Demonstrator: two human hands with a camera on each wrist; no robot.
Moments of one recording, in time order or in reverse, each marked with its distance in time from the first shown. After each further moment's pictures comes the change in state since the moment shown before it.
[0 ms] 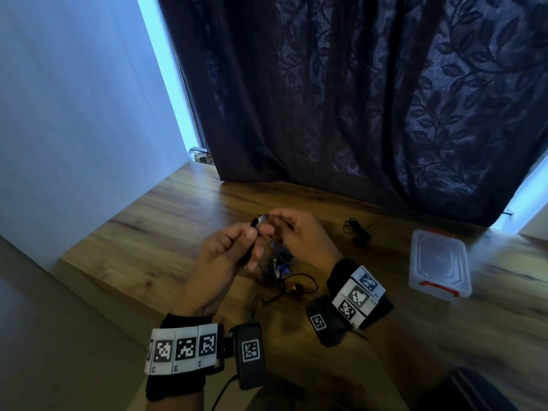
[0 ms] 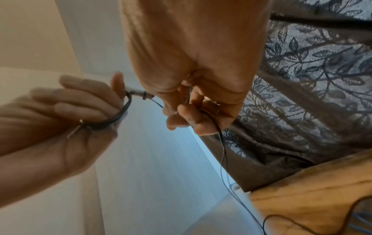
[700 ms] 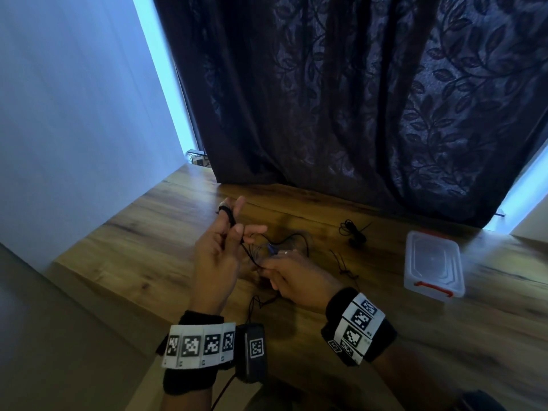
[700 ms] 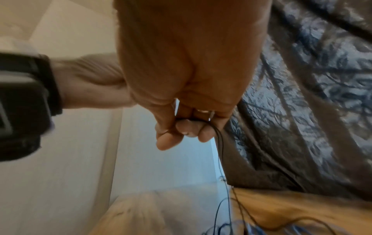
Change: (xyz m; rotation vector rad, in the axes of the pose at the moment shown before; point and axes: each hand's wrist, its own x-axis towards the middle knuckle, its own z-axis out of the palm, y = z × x) left_hand 0.007 -0.009 0.011 0.251 0.239 0.291; right_hand -0.043 0.012 0.008 -0.559 -0.385 -0.228
